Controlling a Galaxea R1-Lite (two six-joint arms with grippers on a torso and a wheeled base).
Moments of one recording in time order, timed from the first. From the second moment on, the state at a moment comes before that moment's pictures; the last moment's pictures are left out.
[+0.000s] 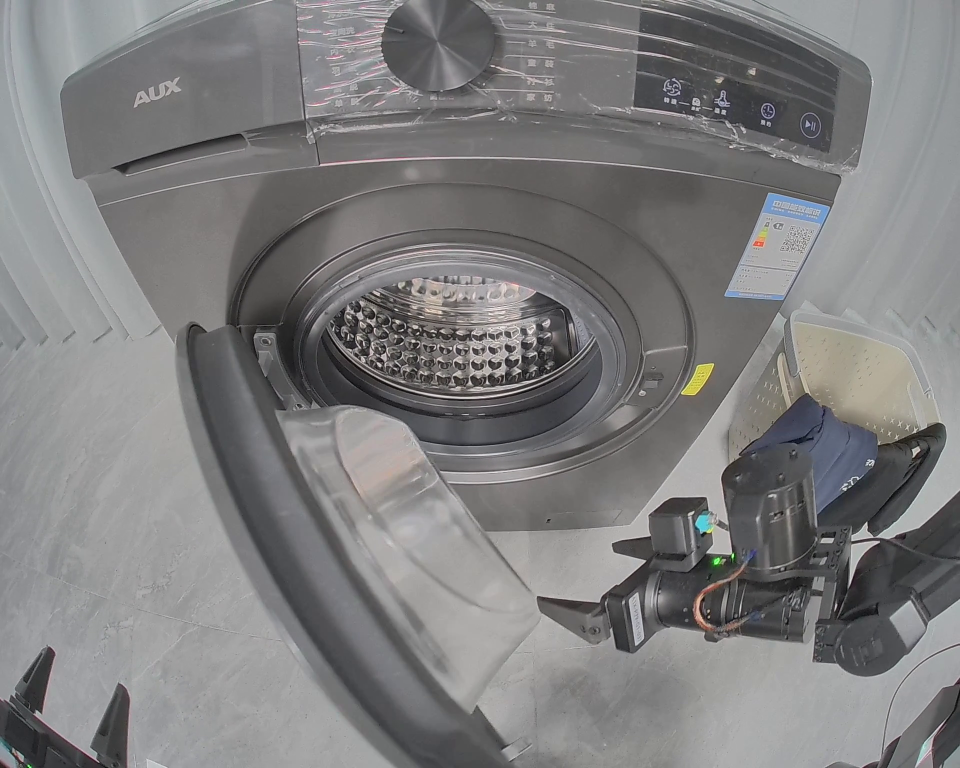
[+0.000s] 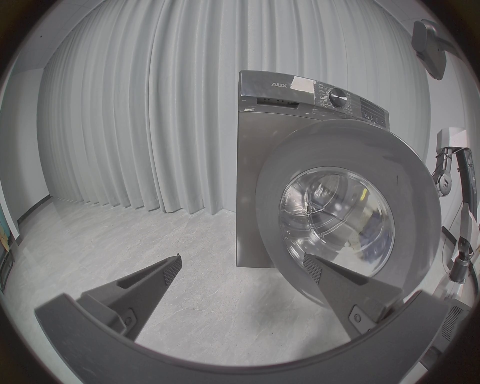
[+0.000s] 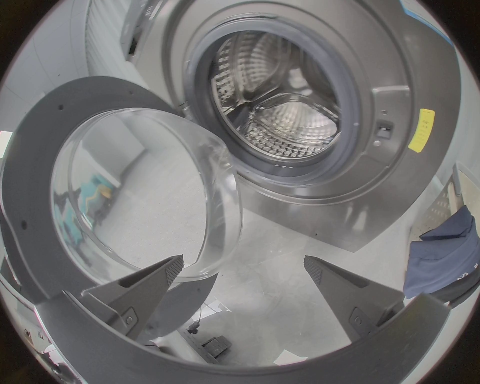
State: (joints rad) left arm -0.01 0.02 -0.02 0.01 0.00 -0.03; right arm 0.74 1.75 -0.59 -0.68 0.01 0.10
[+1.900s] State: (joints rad) left arm -0.01 0.02 -0.02 0.01 0.00 -0.03; right arm 0.81 2.05 -0.94 -0.71 -0.06 0.19
